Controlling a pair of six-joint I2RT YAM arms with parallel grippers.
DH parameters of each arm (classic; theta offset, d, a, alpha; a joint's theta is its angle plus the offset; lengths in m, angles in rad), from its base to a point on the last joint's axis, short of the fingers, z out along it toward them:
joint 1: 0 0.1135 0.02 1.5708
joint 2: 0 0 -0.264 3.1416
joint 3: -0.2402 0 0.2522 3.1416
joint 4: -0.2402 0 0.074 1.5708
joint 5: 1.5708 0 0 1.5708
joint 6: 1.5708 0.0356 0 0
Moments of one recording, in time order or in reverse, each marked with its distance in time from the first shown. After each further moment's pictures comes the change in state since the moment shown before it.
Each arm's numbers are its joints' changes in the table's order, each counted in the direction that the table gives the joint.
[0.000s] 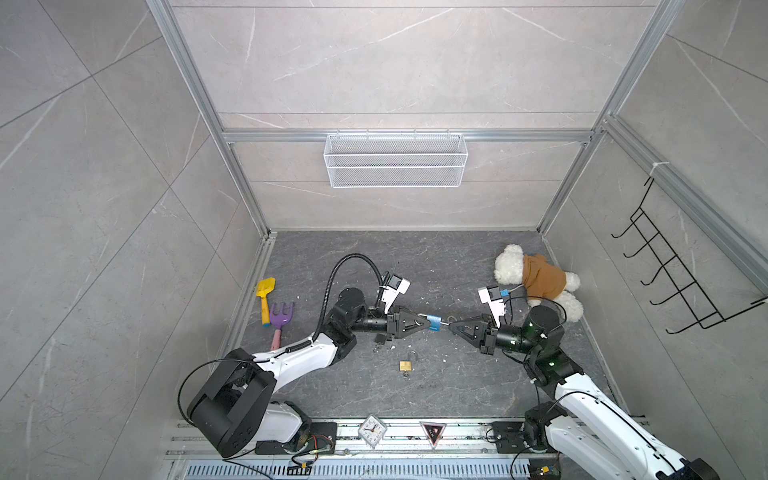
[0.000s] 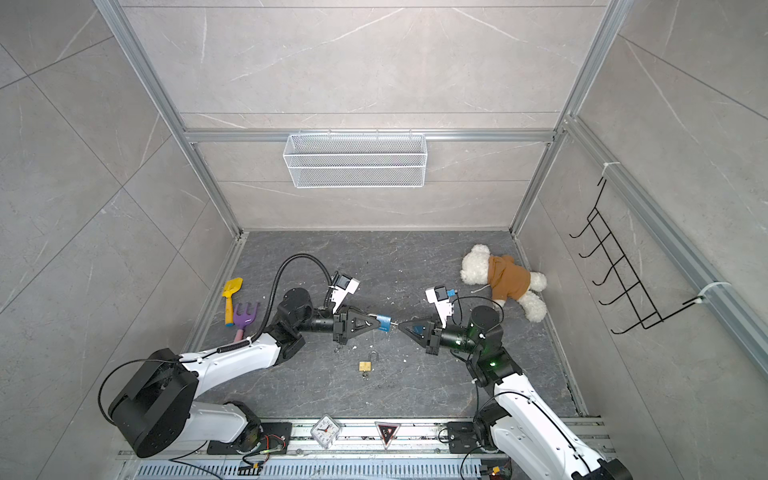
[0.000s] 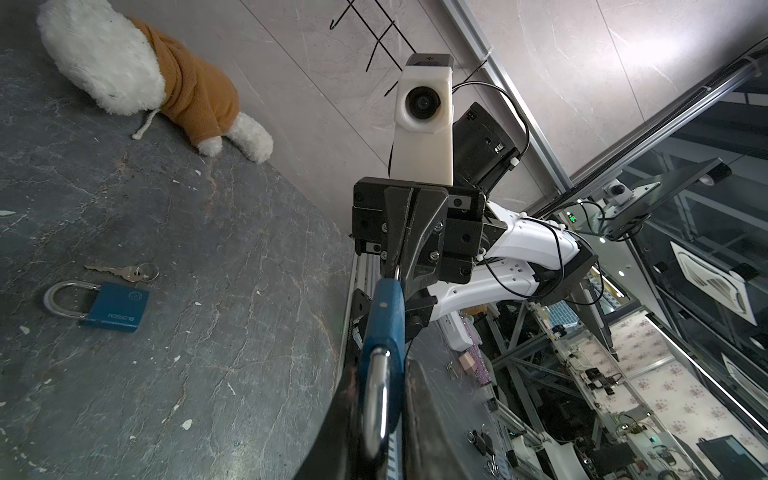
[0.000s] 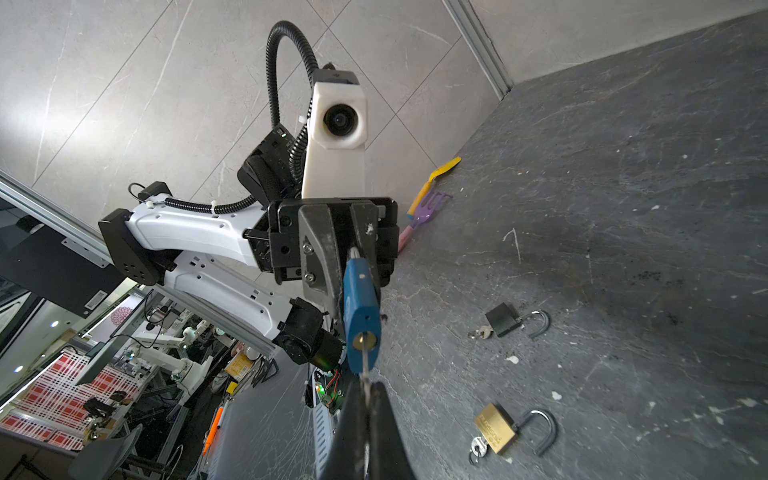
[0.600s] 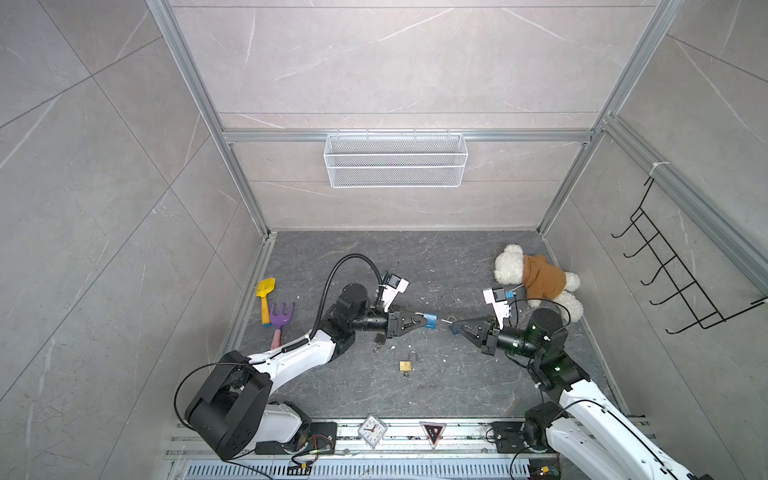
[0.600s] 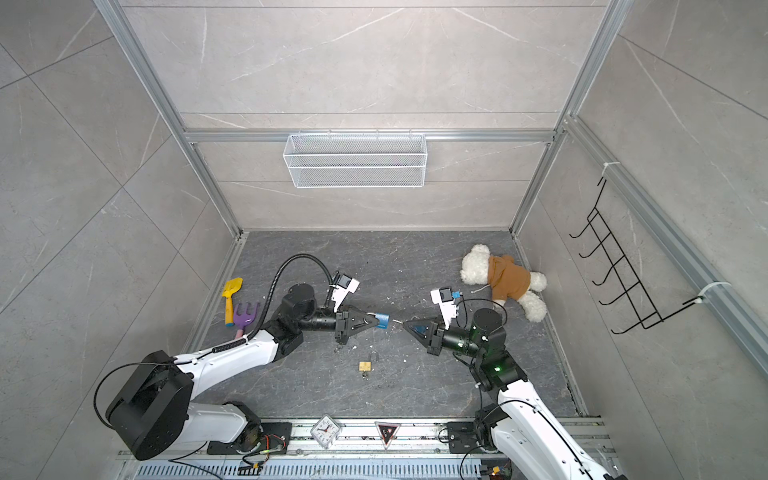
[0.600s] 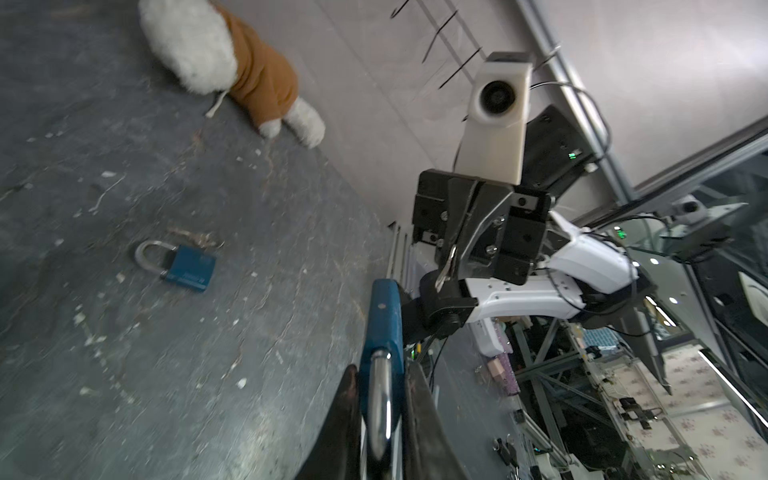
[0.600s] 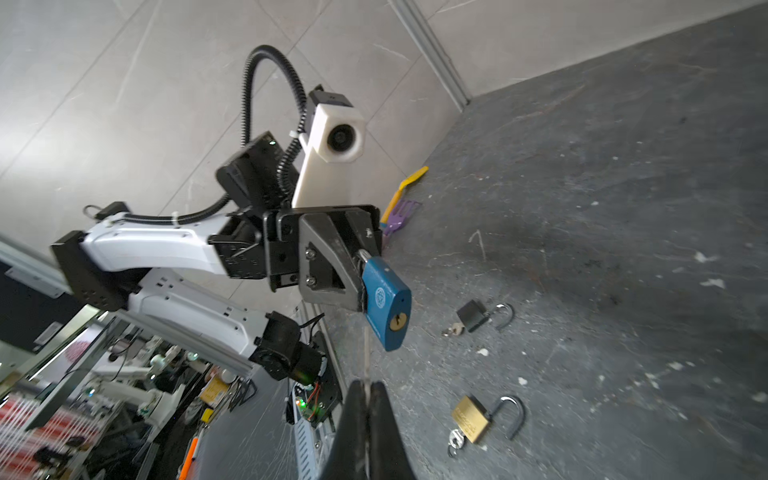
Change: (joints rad) left arm -0.011 0.010 -0.097 -0.401 -0.114 0.193; right arm -0.006 0.065 -0.013 -0.180 0.156 -0.038
